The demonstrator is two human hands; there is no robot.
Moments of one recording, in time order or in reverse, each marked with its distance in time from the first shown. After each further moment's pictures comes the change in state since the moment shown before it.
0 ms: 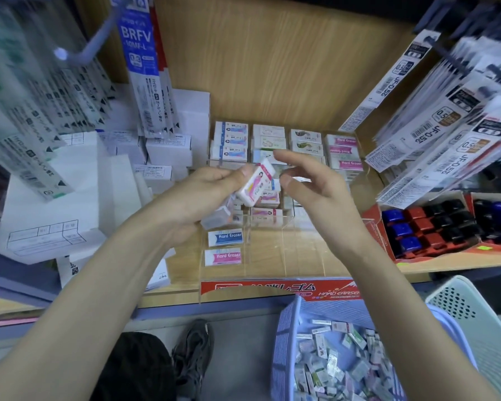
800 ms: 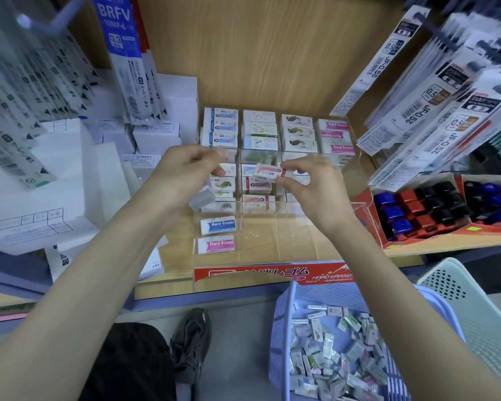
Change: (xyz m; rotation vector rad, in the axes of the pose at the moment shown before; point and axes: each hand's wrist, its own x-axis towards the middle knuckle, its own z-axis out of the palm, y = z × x) left_hand 0.015 -0.013 -0.003 0.102 0.344 0.098; right_hand 0.012 0.042 -0.011 -0.629 0.152 0.002
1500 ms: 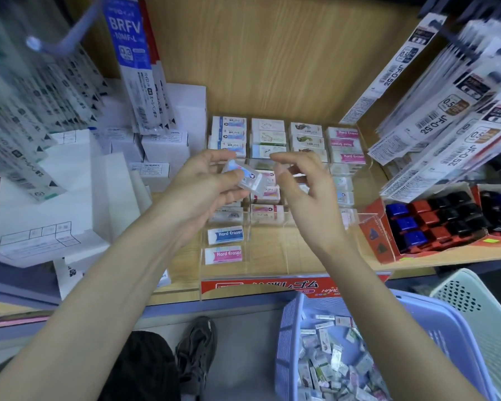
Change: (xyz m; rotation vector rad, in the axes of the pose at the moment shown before) left_hand -0.002 0.006 0.008 -0.472 -0.131 -0.092; right_hand -0.005 -0.031 0.015 0.464 0.080 -0.050
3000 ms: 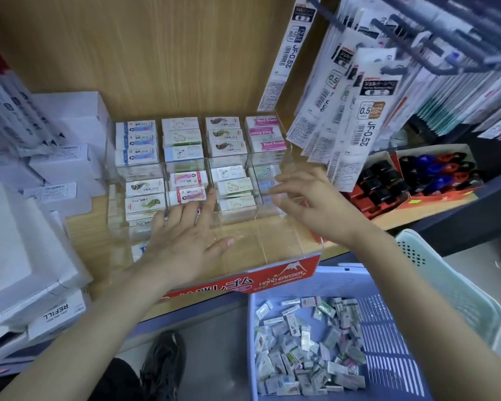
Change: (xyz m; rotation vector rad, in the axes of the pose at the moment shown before) left_hand 0.010 -0.077 0.052 1.773 -0.288 0.263; right_hand -0.017 0.056 -0.128 -0.532 -0.325 0.113
